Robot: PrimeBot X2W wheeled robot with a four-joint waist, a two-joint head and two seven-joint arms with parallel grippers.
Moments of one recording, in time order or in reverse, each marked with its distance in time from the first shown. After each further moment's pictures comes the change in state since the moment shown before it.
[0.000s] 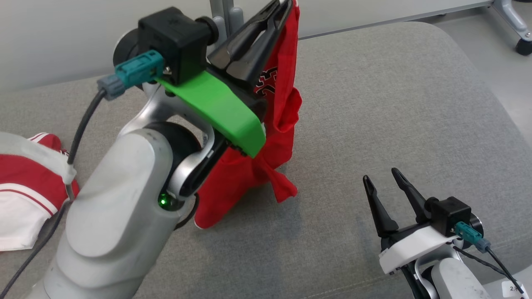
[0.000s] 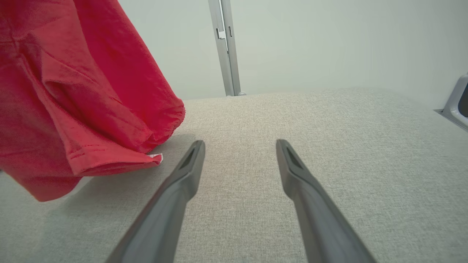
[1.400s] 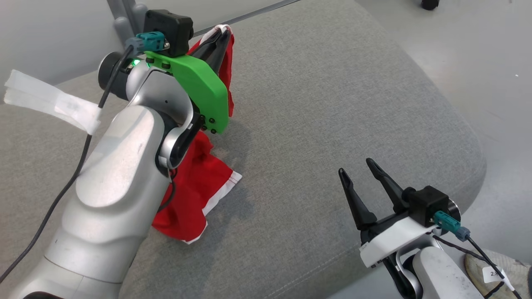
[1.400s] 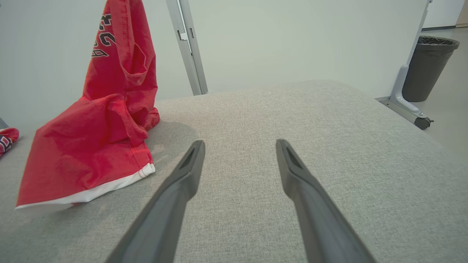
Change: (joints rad) left arm -0.081 -0.004 0.018 0.497 0.040 -0.015 0.004; right arm -0.068 0.005 0.094 0.016 0.020 0.000 0.000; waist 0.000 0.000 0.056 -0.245
